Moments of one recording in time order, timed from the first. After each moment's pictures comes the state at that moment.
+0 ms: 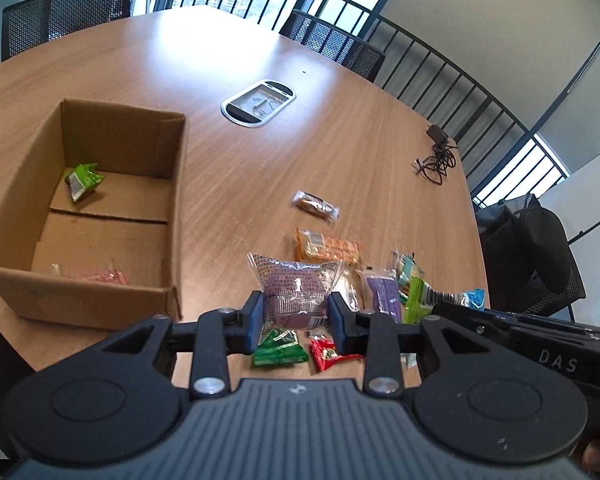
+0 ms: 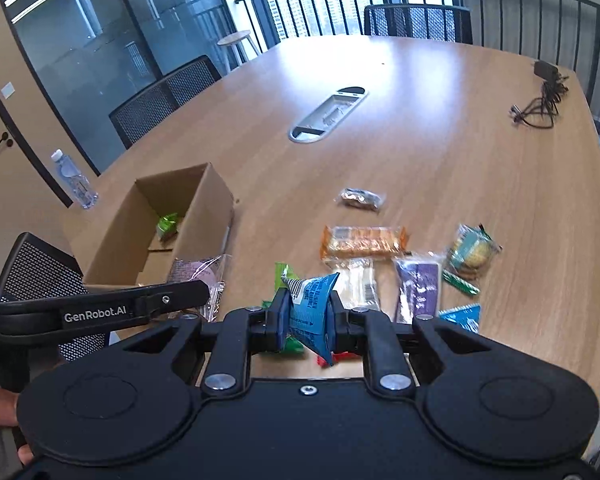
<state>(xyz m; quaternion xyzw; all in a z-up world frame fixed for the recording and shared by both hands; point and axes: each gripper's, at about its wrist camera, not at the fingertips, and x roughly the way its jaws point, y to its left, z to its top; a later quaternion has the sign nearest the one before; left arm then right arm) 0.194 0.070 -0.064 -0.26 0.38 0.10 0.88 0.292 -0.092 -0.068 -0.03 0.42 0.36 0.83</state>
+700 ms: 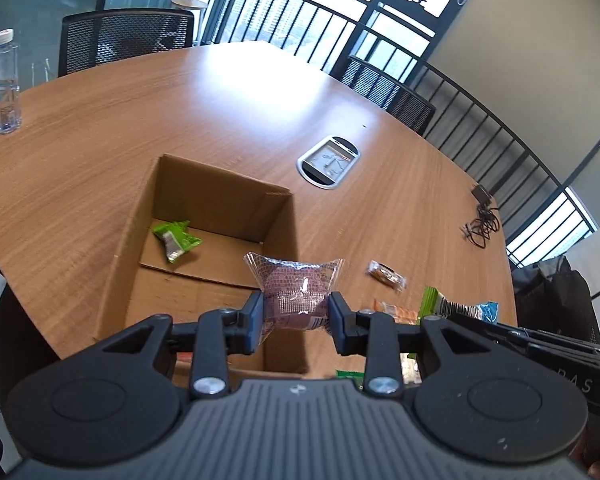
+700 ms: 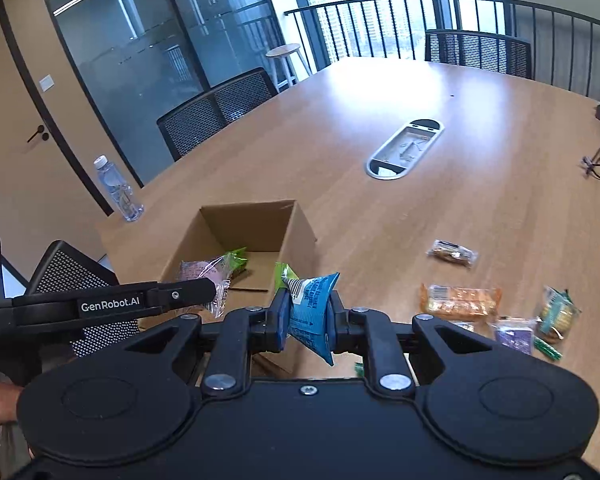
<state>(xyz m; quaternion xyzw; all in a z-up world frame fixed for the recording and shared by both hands) 0.168 0.162 -0.043 -0.28 0.34 0.17 0.88 0.278 0.001 -0.050 -0.04 0.39 0.41 0.82</state>
